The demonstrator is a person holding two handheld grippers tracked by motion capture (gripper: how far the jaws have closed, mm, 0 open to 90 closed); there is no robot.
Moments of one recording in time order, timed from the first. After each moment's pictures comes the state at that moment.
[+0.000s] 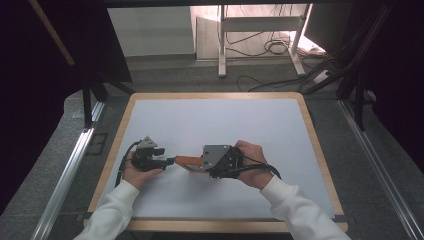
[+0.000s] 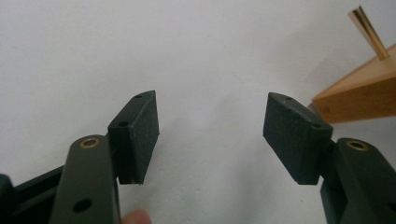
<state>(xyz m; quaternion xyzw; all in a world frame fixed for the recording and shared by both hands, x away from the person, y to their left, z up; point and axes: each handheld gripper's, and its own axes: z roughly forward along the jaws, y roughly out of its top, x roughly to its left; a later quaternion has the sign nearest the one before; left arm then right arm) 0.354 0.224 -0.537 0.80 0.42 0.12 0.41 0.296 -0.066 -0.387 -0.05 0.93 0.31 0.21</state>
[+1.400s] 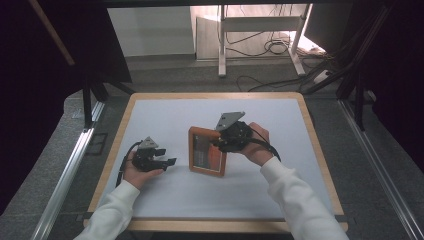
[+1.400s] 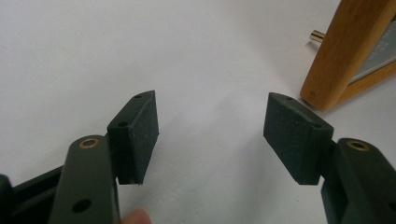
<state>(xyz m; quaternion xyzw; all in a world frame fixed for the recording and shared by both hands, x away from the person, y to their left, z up) 0.354 0.221 -0.538 0.81 0.41 0.12 0.41 0.382 -0.089 -0.402 0.12 0.91 0.35 0.20</state>
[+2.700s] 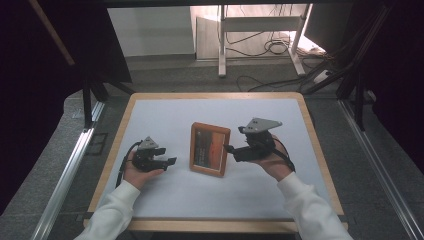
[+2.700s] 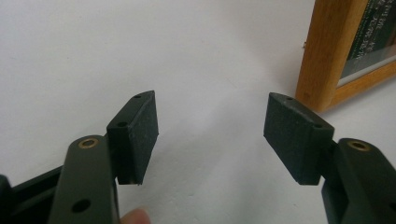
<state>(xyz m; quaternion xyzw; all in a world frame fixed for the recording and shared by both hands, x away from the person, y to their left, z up) 0.351 0.219 -0.535 0.81 0.41 0.13 0.41 0.354 -0.151 -0.411 0.24 0.84 0.46 0.18</state>
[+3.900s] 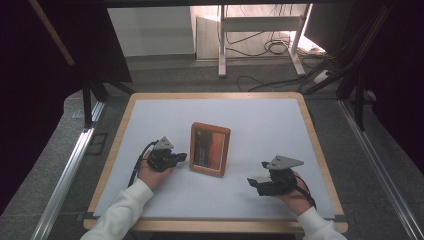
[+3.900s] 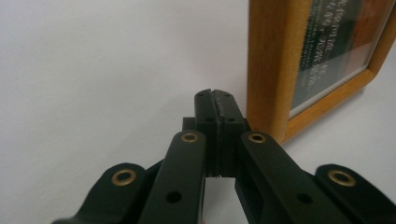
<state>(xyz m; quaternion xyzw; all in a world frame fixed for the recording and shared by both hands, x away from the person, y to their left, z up) 0.359 0.176 -0.538 0.82 0.37 0.11 0.43 0.308 -0.222 -0.500 0.30 0.84 0.41 0.16</state>
